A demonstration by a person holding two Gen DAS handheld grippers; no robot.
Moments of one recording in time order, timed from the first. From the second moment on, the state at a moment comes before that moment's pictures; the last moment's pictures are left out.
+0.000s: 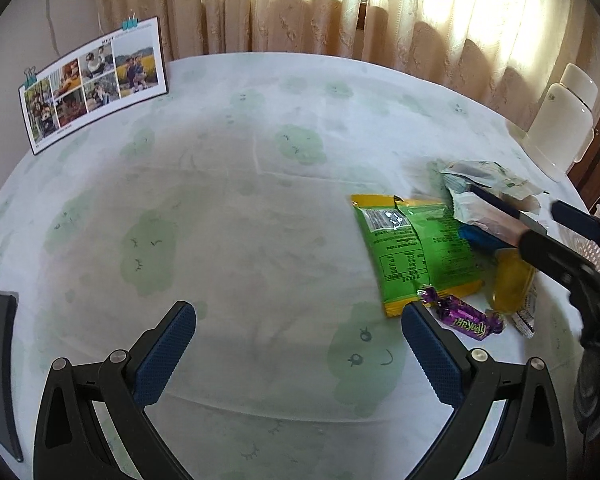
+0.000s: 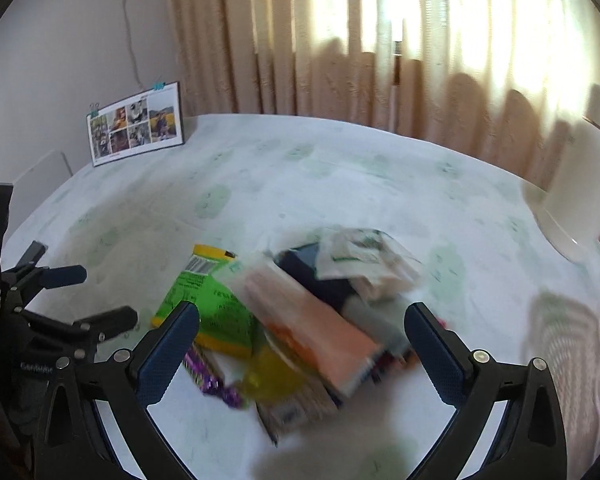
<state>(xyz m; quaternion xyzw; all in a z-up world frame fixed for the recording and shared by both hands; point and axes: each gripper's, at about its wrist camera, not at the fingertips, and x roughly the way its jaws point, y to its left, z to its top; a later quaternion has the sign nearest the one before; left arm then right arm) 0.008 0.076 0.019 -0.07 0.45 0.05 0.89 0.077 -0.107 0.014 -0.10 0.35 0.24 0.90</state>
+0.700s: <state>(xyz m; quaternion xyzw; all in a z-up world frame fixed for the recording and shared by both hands) 0.011 0.075 0.017 -0.07 0.46 0.05 0.88 0.098 -0.145 0.003 -0.01 0.38 0.23 0.90</state>
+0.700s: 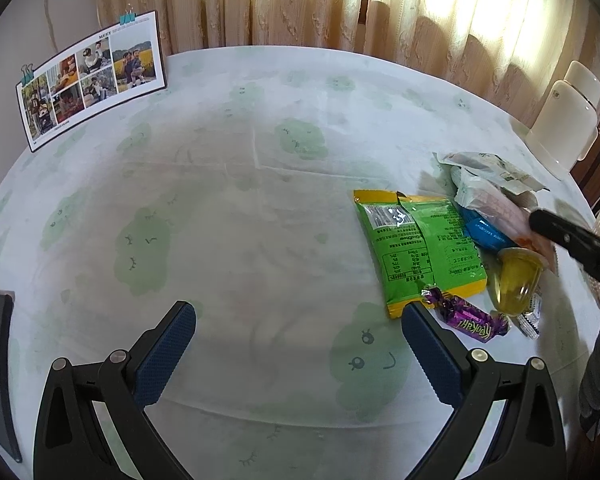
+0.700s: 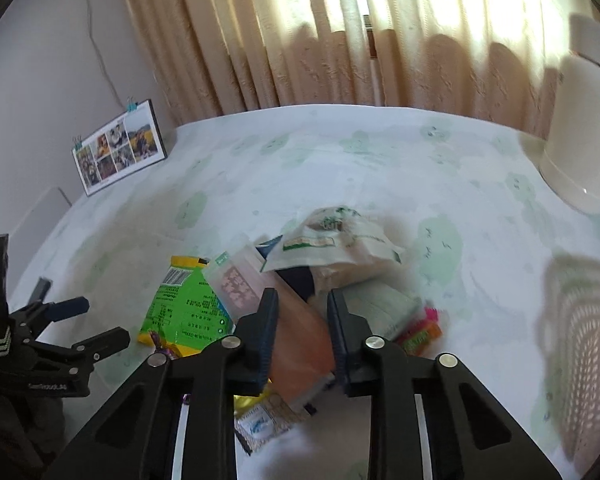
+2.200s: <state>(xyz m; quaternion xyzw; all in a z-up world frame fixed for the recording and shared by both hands) 0.050 0.023 0.027 -0.01 0.48 0.01 0.88 0.053 -0.162 0.000 0.00 0.37 0.23 0.90</state>
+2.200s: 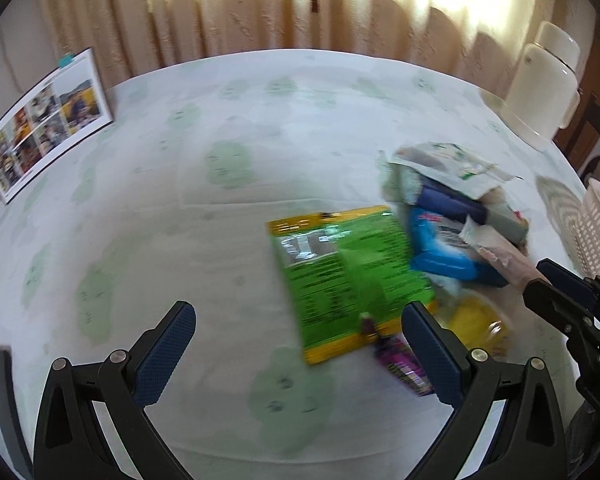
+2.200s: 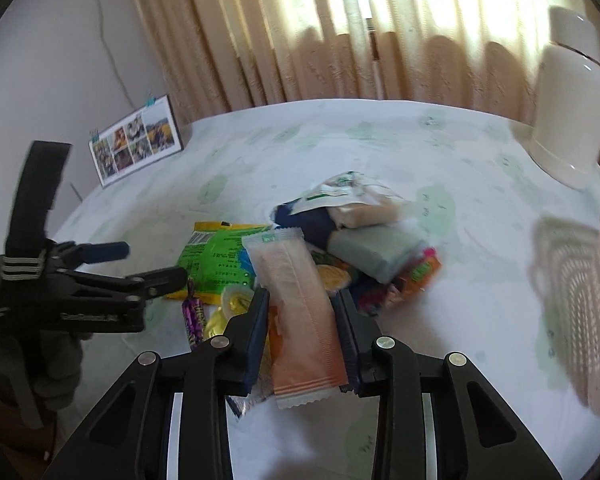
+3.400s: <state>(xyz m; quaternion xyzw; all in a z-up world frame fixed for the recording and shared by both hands) 0.078 0.020 0.010 -0.06 0.50 0.01 0.86 0.059 -0.171 -0.025 0.01 0.41 0.22 0.89</state>
